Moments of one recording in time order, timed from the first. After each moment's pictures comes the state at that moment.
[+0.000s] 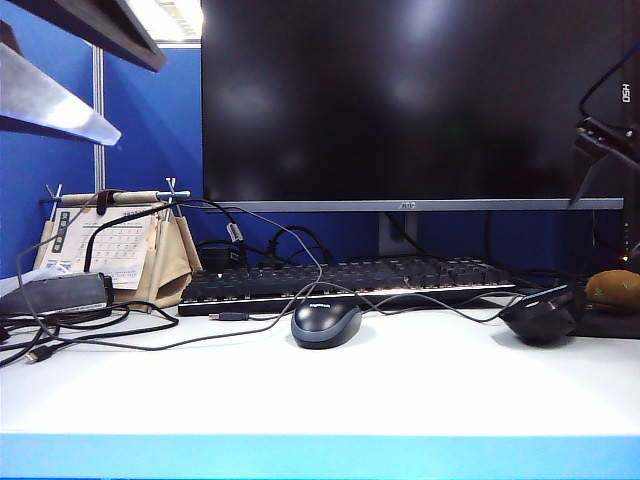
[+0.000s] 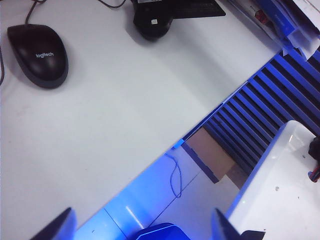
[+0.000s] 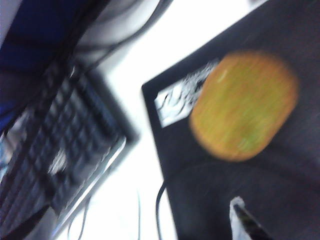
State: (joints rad) left arm -0.70 0.69 0.55 -0.37 0.31 -0.20; right arm -0.16 1.70 1.17 -0.19 -0.34 0.76
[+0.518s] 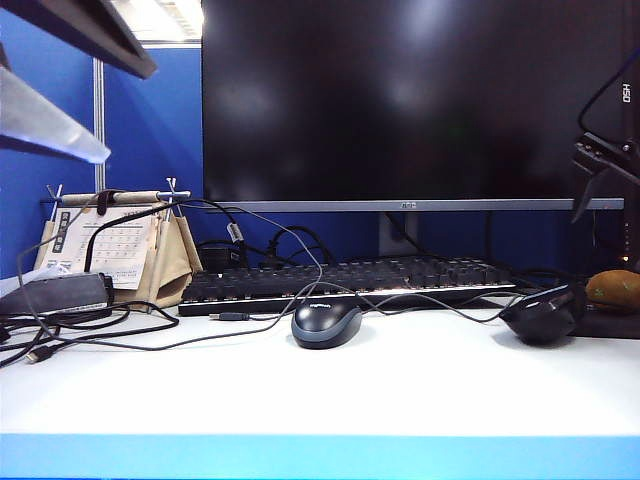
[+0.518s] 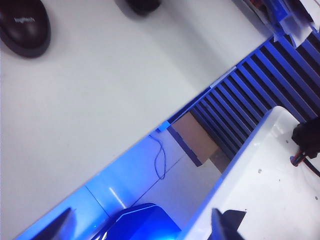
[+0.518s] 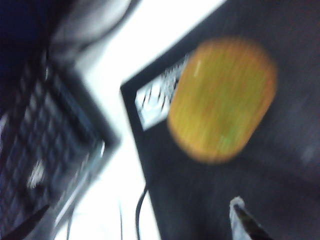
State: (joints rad) left arm -0.70 0.69 0.55 -0.44 0.36 -0.24; right arm -0.15 1.73 1.17 -0.19 -0.25 0.79
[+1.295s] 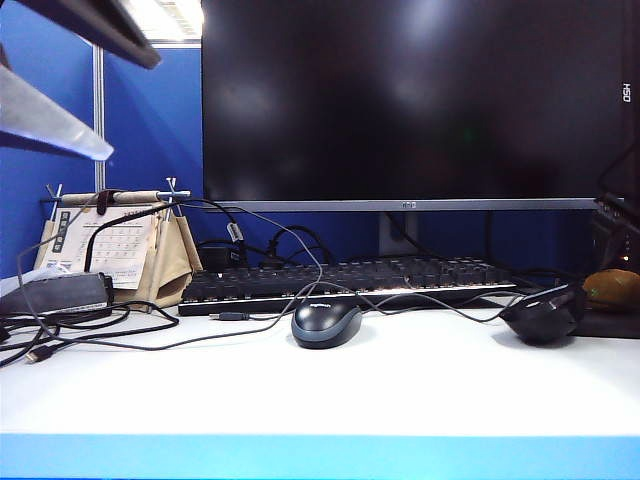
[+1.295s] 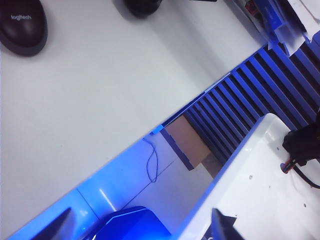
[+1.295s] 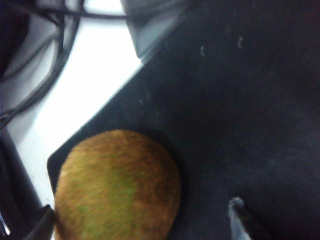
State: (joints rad) left arm -0.70 0.69 0.55 -0.42 0.37 -0.29; right arm -0.21 1.94 1.17 0.05 -0.20 0.84
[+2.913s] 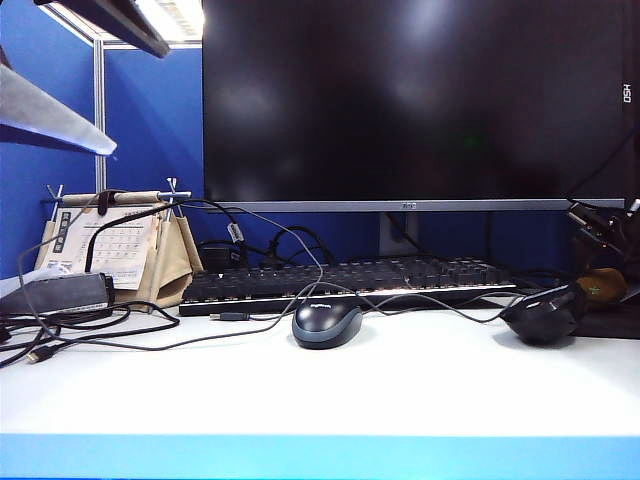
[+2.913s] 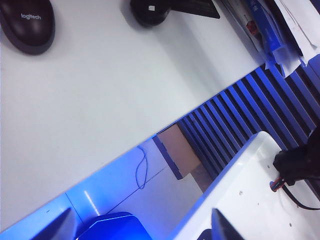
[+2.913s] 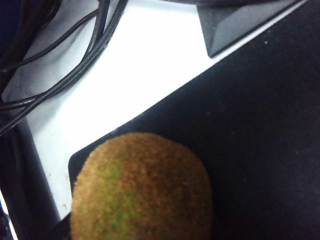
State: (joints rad) left arm -0.70 0.69 0.55 -0.39 0.36 -0.40; right arm -0.18 2.06 1.28 0.07 -0.24 0.76
